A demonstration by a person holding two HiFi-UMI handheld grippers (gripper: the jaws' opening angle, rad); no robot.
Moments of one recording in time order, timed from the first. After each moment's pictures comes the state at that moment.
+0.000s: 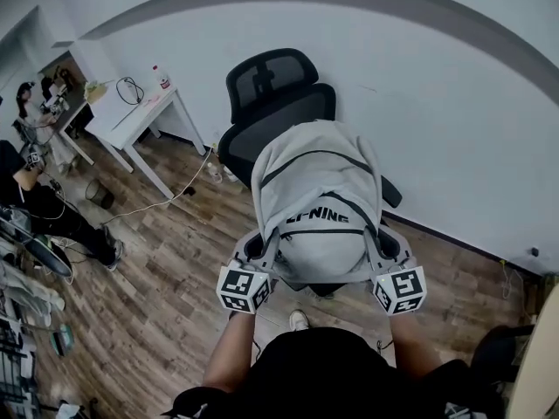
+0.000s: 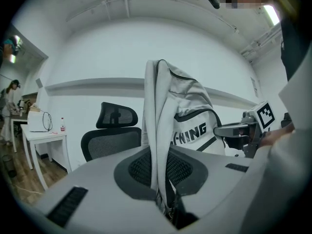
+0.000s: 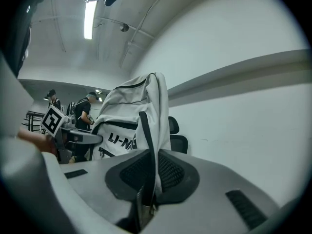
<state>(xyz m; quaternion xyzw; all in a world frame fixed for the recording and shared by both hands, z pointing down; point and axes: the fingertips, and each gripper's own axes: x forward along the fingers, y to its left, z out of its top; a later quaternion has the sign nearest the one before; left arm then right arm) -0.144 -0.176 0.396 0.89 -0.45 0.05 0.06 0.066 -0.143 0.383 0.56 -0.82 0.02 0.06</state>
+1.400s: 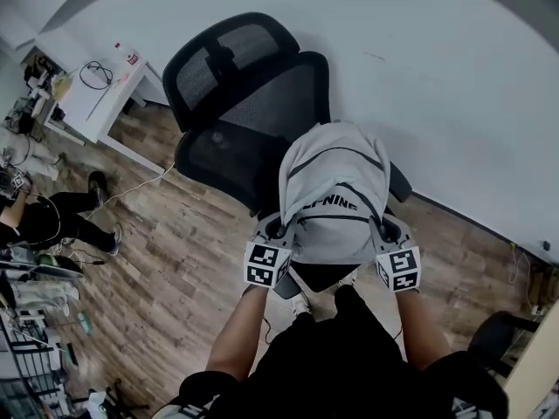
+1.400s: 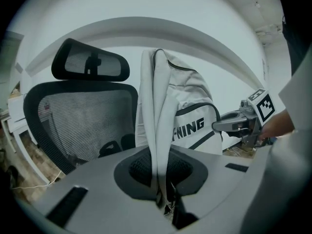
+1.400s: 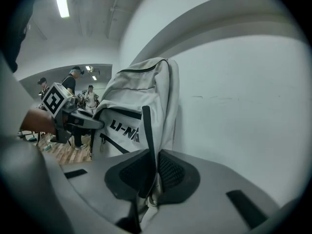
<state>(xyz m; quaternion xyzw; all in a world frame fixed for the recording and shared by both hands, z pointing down) -0.040 -0.334 0.555 0.88 -0.41 0.22 0.14 0.158 -0.297 0.562 0.54 -0.81 0.13 0.20</state>
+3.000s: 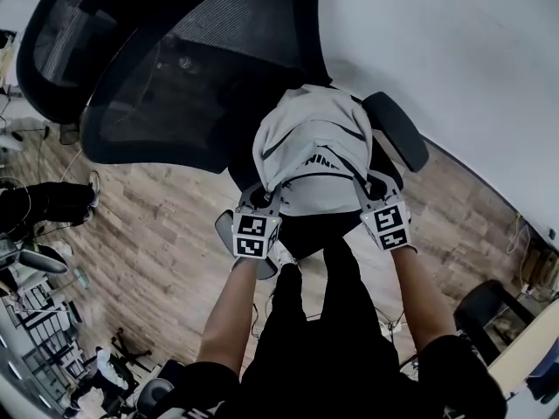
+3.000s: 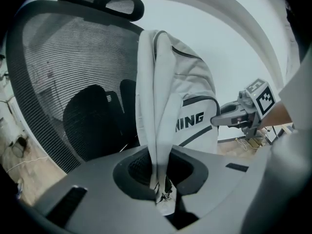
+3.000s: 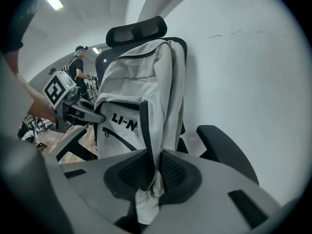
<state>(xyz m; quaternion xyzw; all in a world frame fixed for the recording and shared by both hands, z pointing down) -0.034 -0.361 0.757 0.81 -0.43 0.31 0.24 0.160 -0.355 0.764 0.42 -0.83 0.20 0.30</state>
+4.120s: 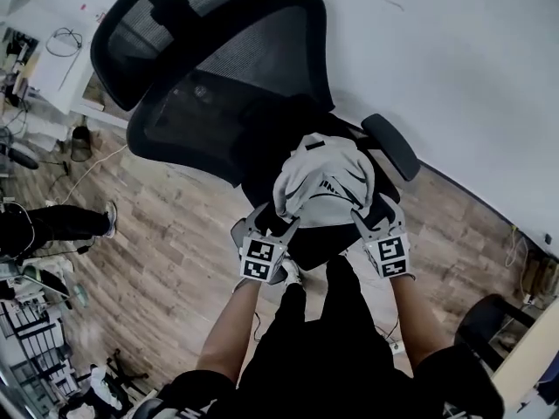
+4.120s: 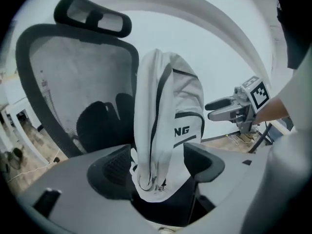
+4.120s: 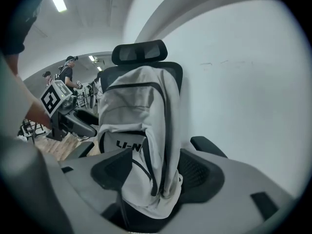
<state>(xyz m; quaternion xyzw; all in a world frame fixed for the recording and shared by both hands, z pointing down) -0.042 -0.308 0.706 0.84 -0.40 0.30 0.21 0.158 -0.305 0.697 0.49 -0.82 0.17 0.26</state>
